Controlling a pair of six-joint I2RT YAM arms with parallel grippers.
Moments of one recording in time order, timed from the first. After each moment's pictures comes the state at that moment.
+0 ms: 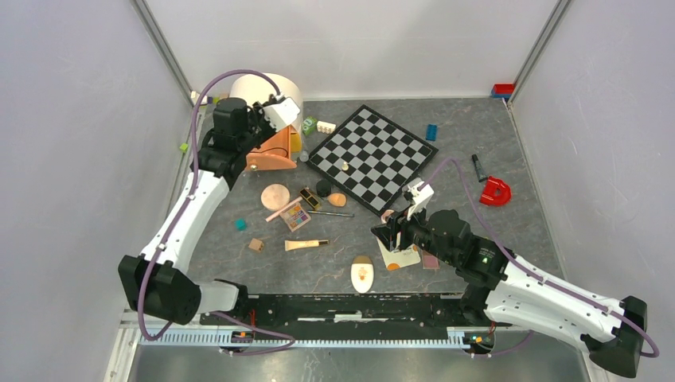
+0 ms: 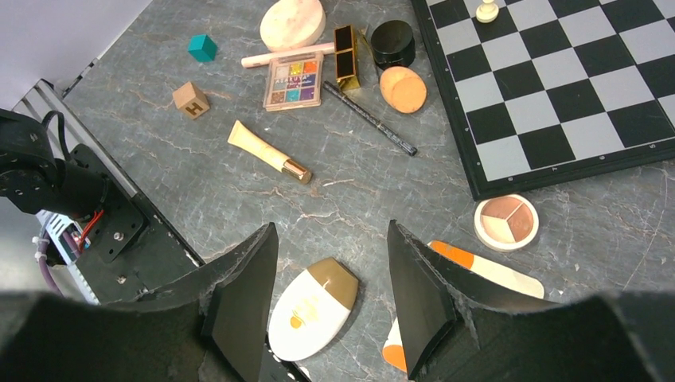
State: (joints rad) left arm -0.25 1.30 1.27 -0.32 0.05 0.84; right arm 0.99 0.71 0.57 -0.16 0.17 0.37
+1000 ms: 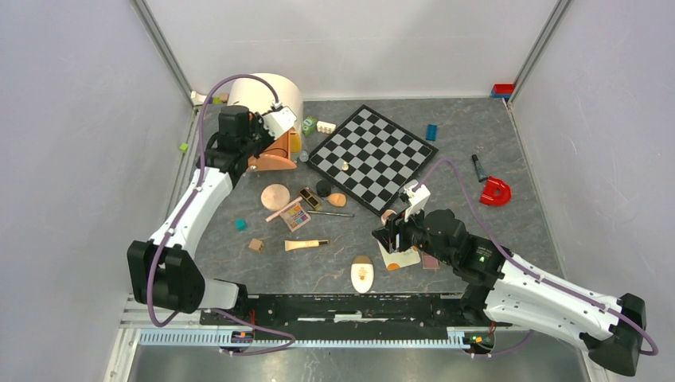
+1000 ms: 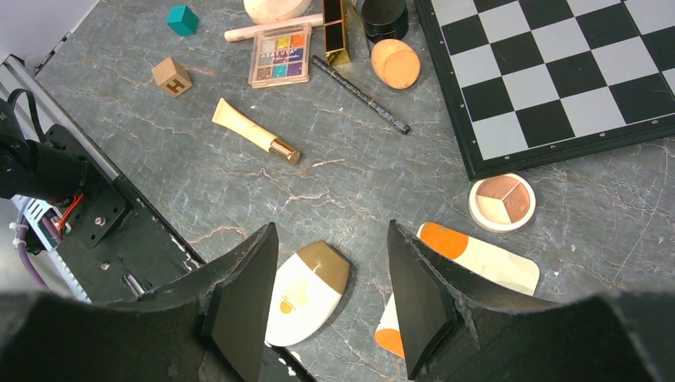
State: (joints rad) left arm -0.19 1.36 1.17 -0.30 0.08 0.81; right arm 0.99 0.74 0.57 -0.21 0.17 0.36
